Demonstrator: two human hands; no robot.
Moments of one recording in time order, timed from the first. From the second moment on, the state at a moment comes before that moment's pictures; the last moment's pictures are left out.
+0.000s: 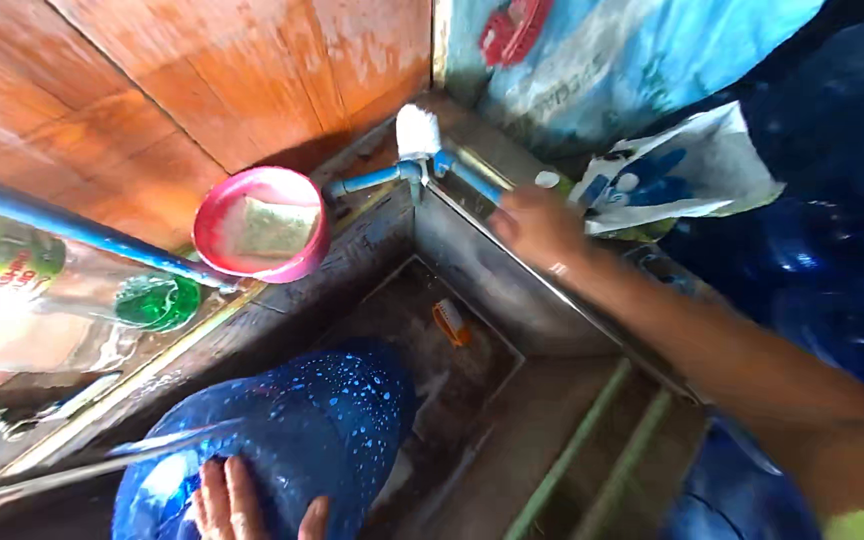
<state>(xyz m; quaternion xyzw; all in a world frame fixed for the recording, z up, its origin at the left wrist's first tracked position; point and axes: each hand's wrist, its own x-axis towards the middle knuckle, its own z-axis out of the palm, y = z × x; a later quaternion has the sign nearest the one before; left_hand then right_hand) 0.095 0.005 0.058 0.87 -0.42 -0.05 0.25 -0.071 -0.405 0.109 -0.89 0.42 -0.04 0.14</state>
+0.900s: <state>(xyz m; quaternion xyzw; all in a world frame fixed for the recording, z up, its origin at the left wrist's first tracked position) 0.070 -0.037 0.064 0.91 -0.35 -0.02 0.23 -0.039 -0.299 -0.203 -0.71 0.53 0.24 0.40</state>
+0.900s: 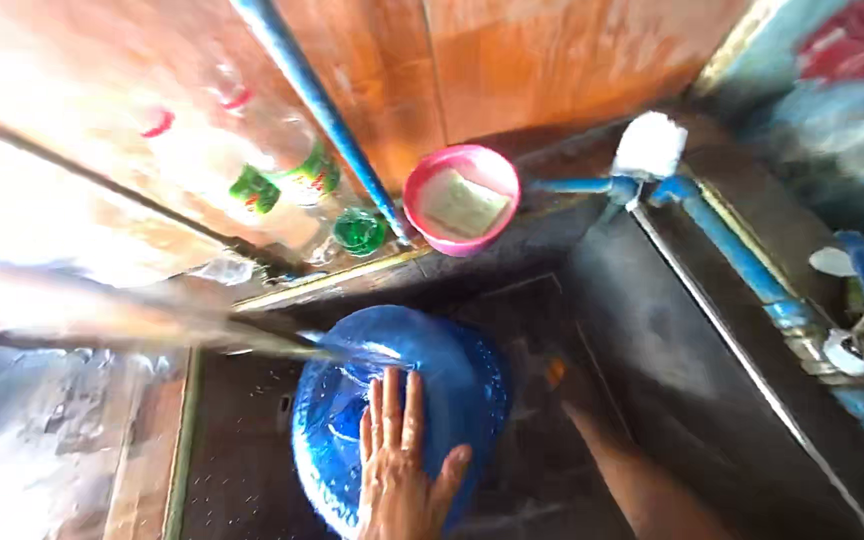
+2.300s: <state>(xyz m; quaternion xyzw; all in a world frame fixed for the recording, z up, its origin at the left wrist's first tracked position) 0.040 -0.042 0.083 0.87 -0.13 -0.24 0.42 0.038 -0.200 0.151 -0.92 0.32 0.00 0.25</state>
